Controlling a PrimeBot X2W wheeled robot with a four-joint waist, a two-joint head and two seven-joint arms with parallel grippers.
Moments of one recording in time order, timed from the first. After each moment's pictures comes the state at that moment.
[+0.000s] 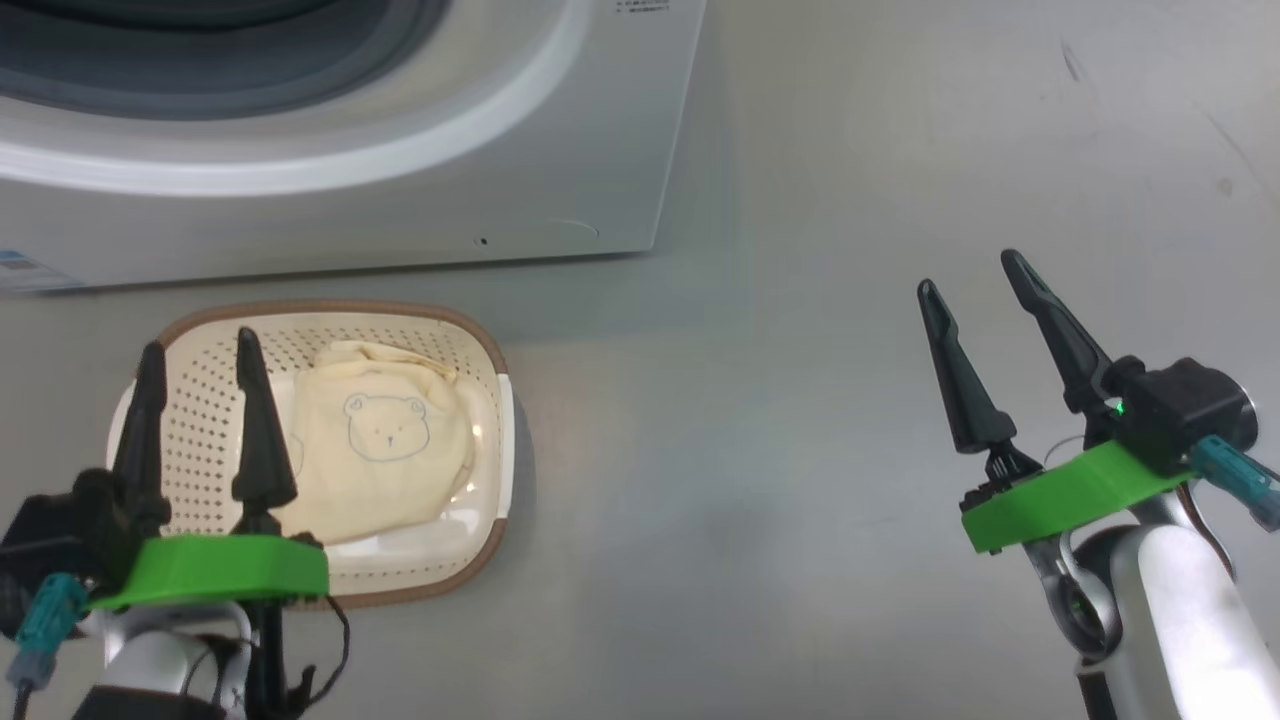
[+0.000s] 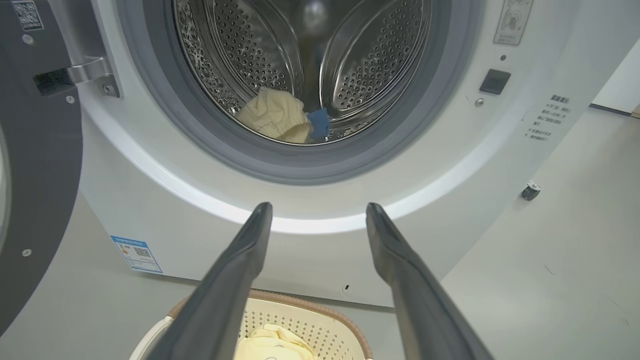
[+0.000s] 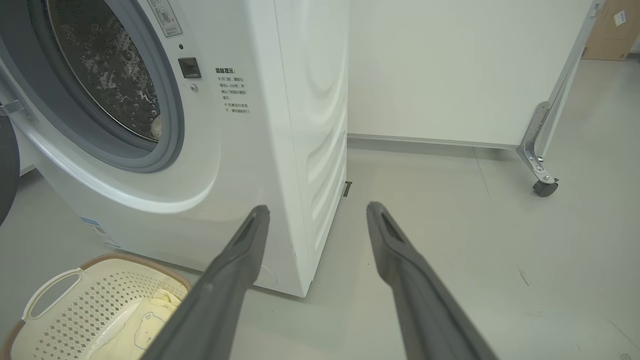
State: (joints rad) left arm -0.21 0.37 -0.28 -0.05 -0.53 0.25 -0.25; right arm -0.19 -0.04 0.06 0.00 0.10 0.13 -0.17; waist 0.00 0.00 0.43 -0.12
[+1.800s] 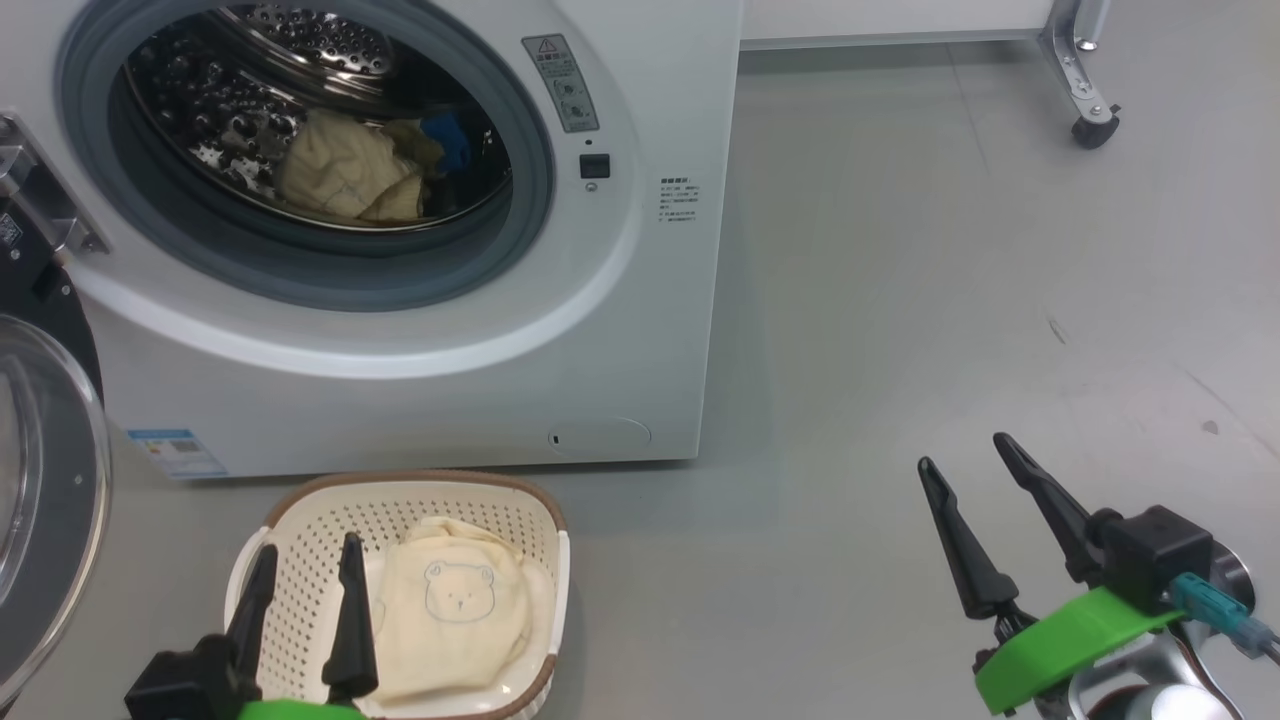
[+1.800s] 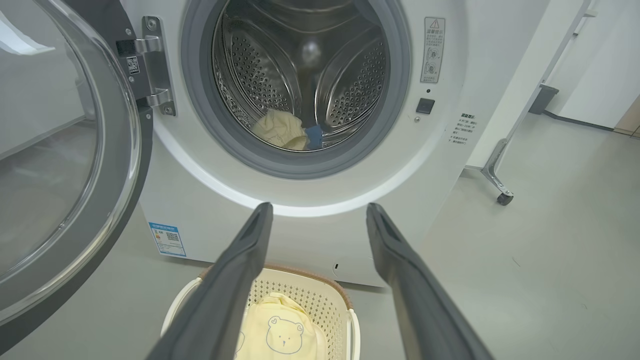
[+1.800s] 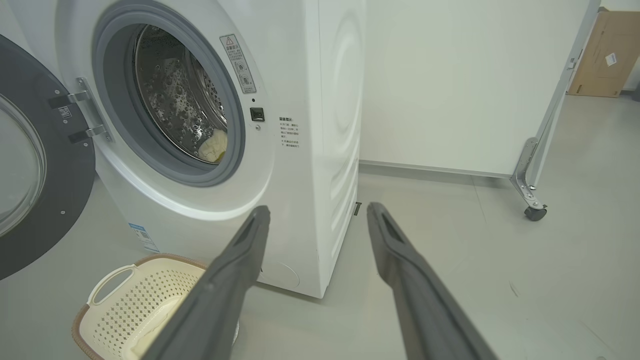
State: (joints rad) left arm 0.06 0.33 -0.36 -0.06 -0.51 0.25 -0.21; right arm 0.10 -0.04 0.04 -0.11 0.10 0.13 -0.04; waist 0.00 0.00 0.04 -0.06
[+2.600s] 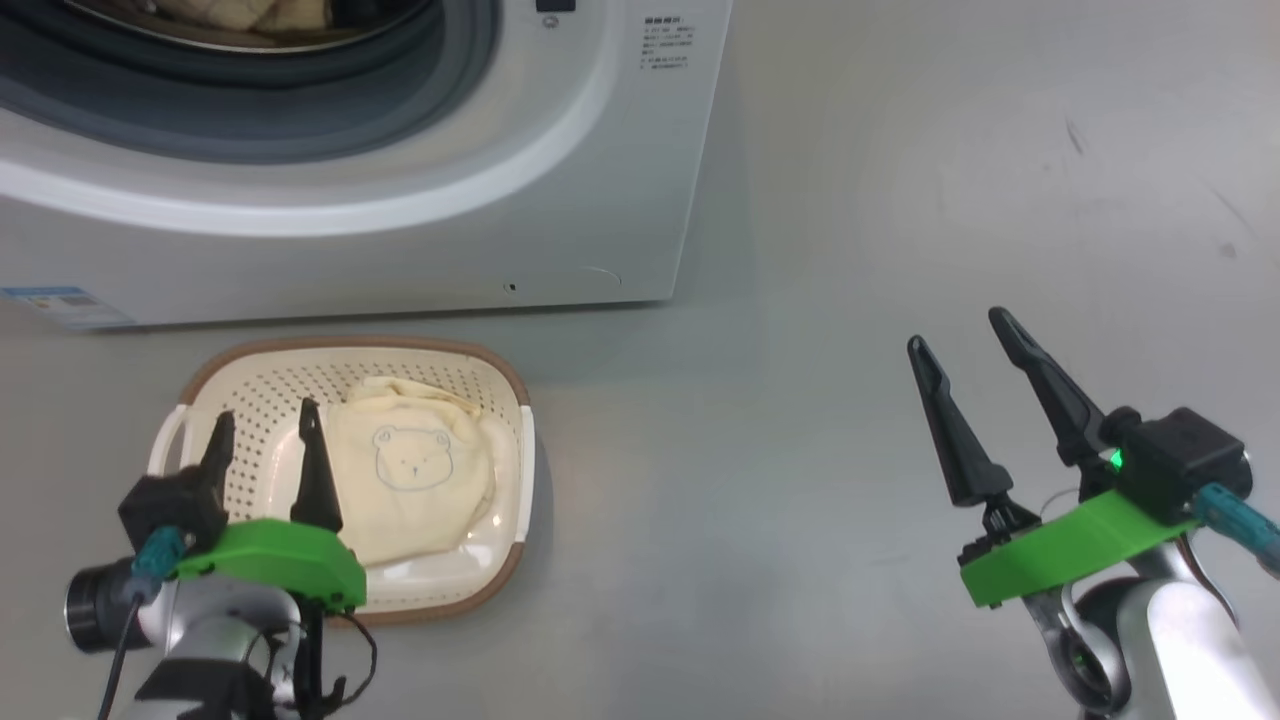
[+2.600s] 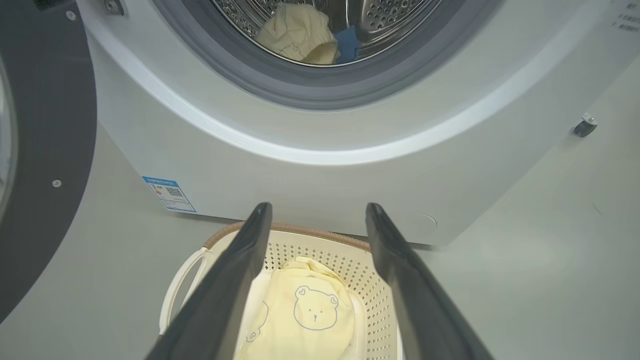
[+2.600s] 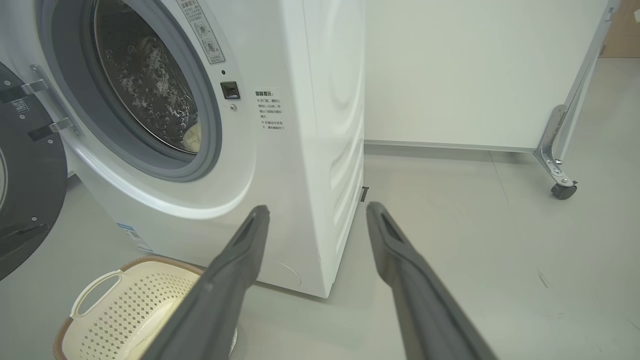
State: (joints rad) left arm -0.27 0.32 -0.39 0.23 -0.54 0.24 -0.19; right arm -0.06 -0.04 0.07 -0.12 0.14 0.13 -0.08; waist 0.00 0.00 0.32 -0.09
